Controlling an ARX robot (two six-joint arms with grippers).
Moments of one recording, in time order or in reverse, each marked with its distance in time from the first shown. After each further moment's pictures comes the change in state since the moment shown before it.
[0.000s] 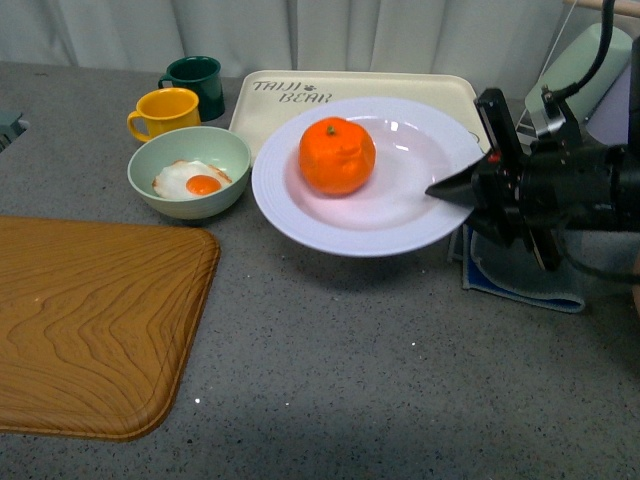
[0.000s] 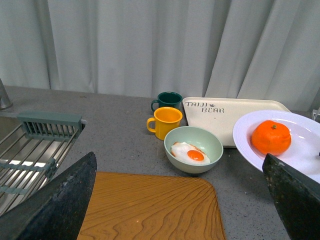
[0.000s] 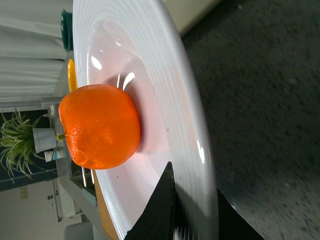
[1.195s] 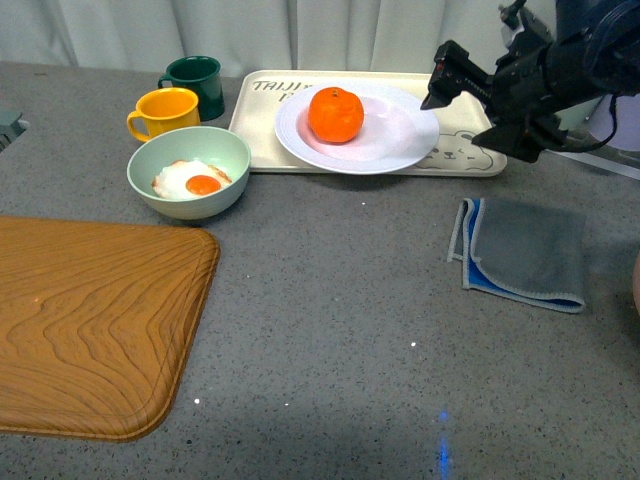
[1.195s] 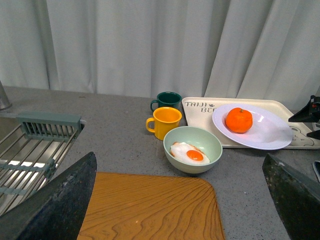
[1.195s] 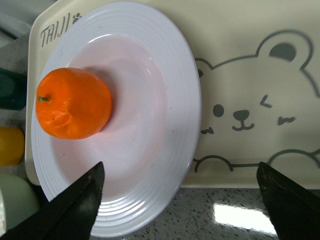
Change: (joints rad) left arm 0.000 0.000 0.000 0.000 0.000 0.000; right arm -0.022 0.214 0.629 -0.525 0.298 -0.514
